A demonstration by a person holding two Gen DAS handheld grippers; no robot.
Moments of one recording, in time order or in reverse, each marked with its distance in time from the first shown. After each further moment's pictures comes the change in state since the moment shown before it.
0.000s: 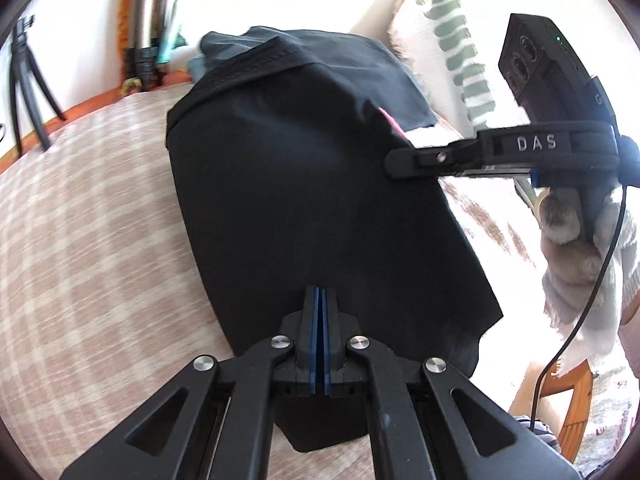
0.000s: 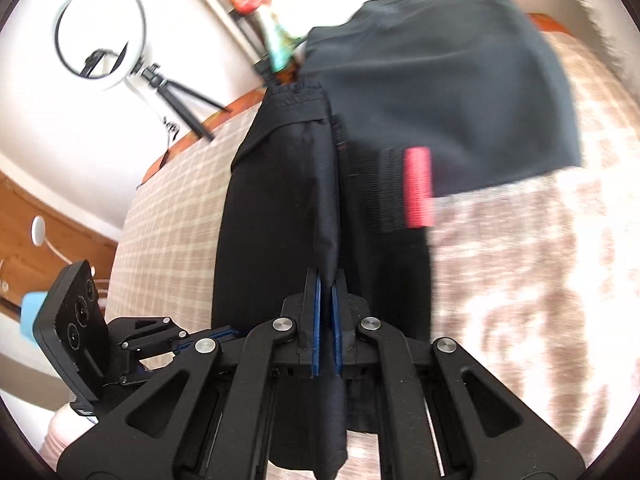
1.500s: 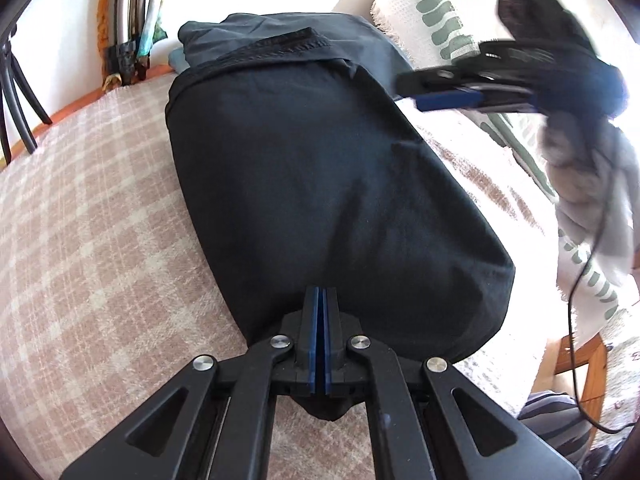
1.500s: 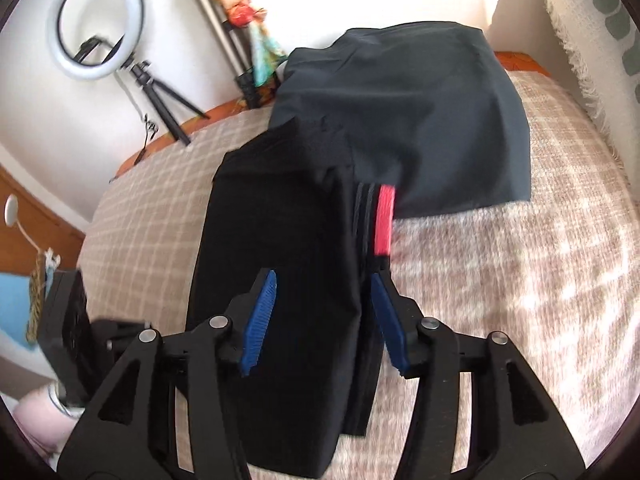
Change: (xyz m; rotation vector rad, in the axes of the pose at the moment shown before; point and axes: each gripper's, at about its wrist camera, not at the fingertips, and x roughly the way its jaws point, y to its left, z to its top) left arm 0.013 -0.001 -0.025 0.067 0.016 0.010; right arm -0.019 0.006 -0.008 -0.118 -0.051 -0.138
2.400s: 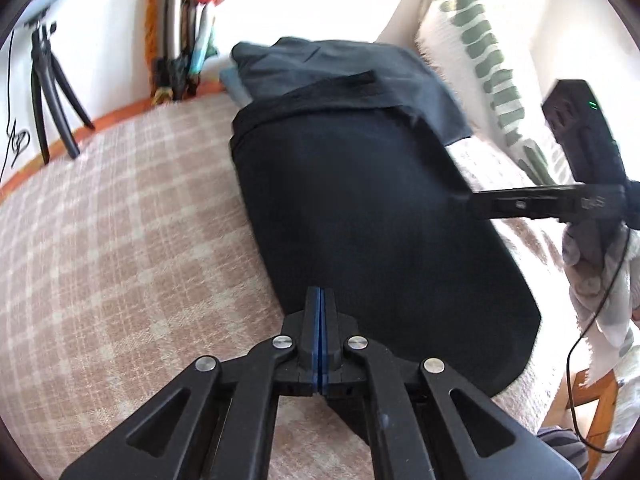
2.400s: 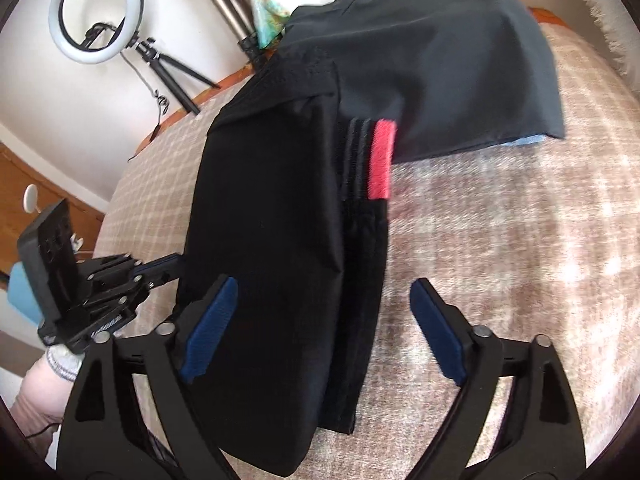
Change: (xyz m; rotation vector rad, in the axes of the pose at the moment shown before) left arm -0.010 0.028 0.019 -0.091 -0.052 0.108; right arm 0.036 -0.032 -0.016 0.013 0.106 0.150
